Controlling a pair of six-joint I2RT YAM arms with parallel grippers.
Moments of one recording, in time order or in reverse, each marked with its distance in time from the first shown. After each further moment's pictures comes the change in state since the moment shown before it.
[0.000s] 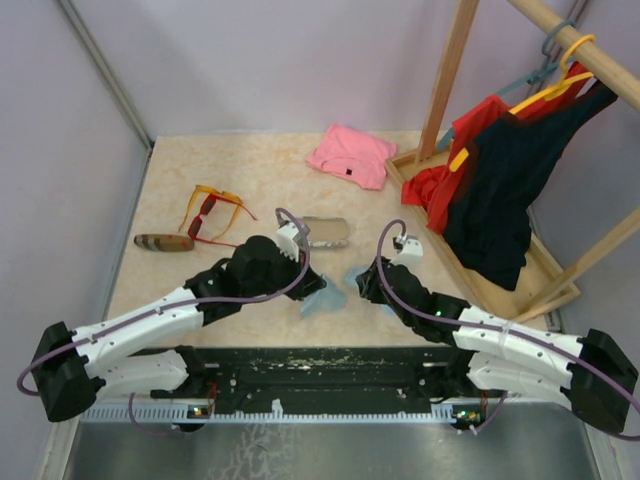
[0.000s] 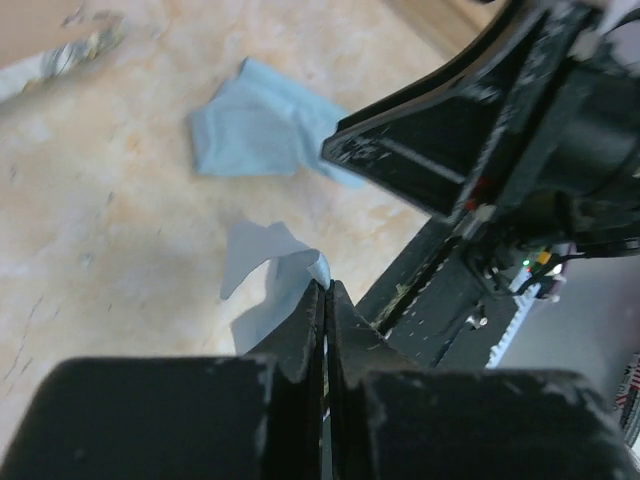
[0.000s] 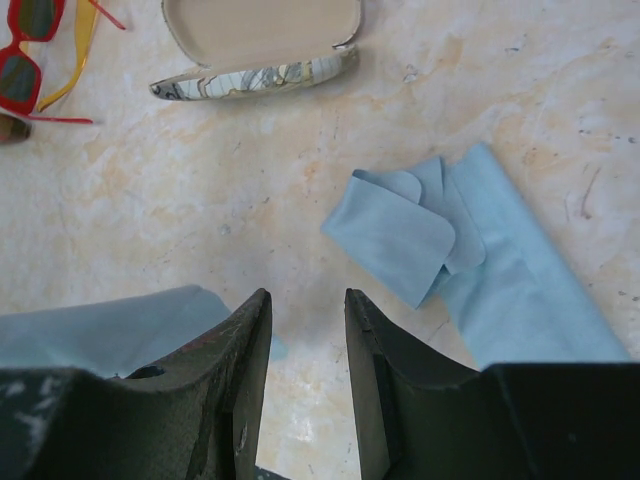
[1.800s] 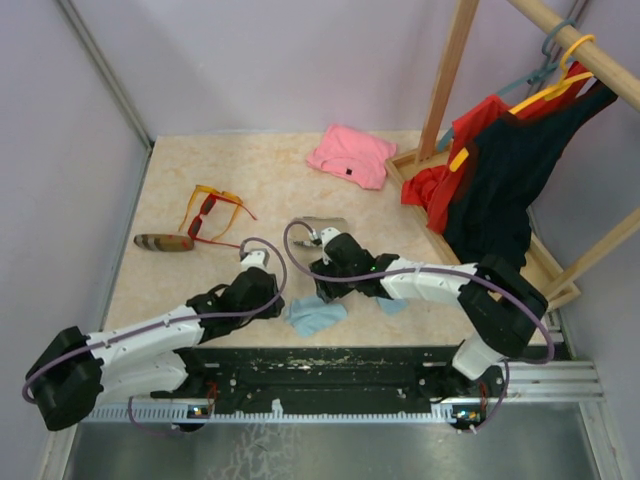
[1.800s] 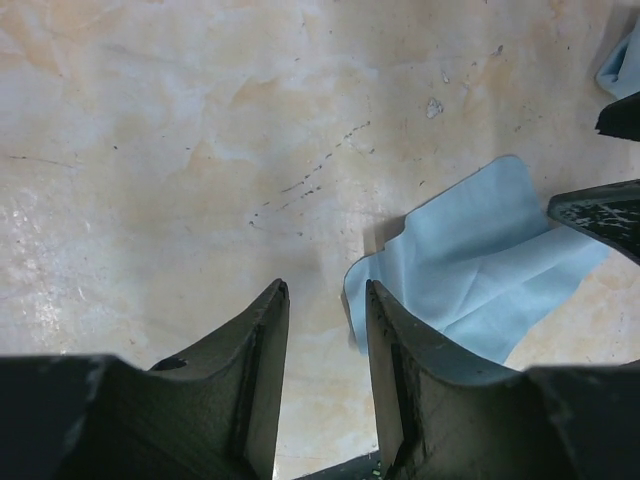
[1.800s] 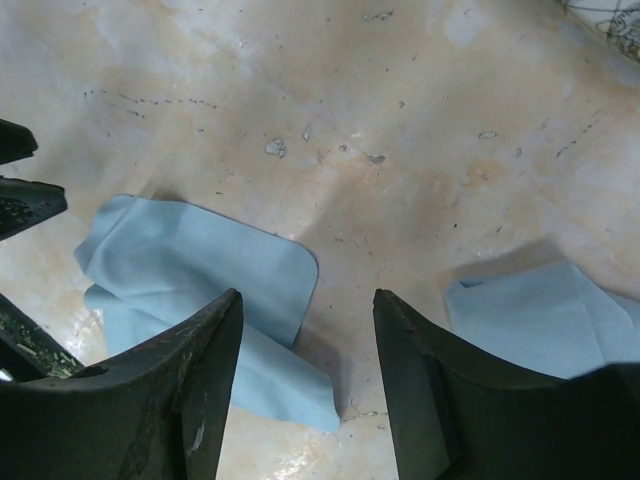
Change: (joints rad) left arm 0.055 -0.004 -0.283 -0.070 -0.391 -0.195; right arm -0.076 0.608 0.360 -0.028 -0.489 -0.539
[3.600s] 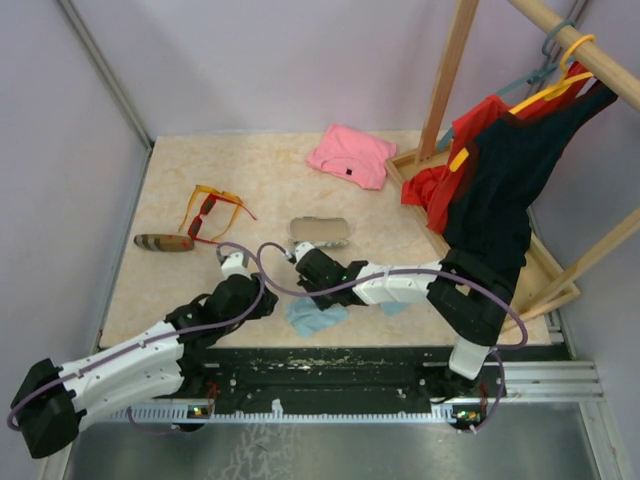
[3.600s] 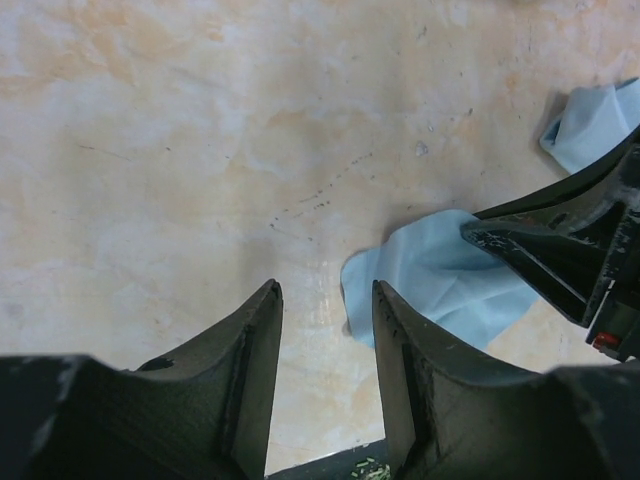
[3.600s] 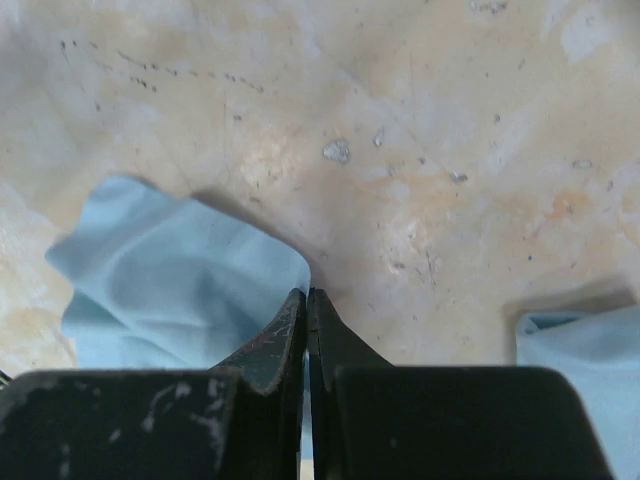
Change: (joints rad) left arm 0.006 -0.284 -0.074 -0.072 -0.087 -0.097; right arm 0.154 0.207 0.185 -0.145 0.159 -0.084
